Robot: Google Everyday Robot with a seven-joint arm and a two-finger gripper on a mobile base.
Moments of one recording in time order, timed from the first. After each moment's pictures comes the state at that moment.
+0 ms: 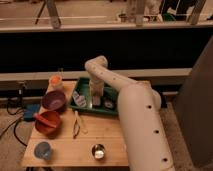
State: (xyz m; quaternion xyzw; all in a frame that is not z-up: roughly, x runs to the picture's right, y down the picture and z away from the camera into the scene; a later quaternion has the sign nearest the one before) arm -0.066 0.036 0.966 -0.22 -0.26 -0.65 0.68
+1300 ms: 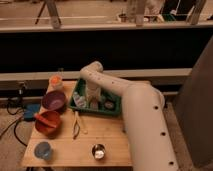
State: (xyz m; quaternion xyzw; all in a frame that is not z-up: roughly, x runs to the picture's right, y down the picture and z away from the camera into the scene) arm -0.064 0.078 0.949 -0.22 -0.27 -0.68 0.65
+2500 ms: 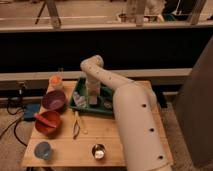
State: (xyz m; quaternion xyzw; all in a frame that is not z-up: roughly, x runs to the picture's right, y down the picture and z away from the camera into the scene) arm -0.091 0.032 0.967 -0.21 -0.26 -0.67 0.66
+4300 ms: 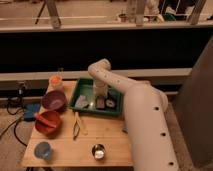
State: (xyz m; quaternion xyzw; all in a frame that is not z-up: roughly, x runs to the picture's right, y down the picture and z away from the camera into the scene) arm -0.030 0.055 0.965 -0.24 -0.25 -0.66 0.67
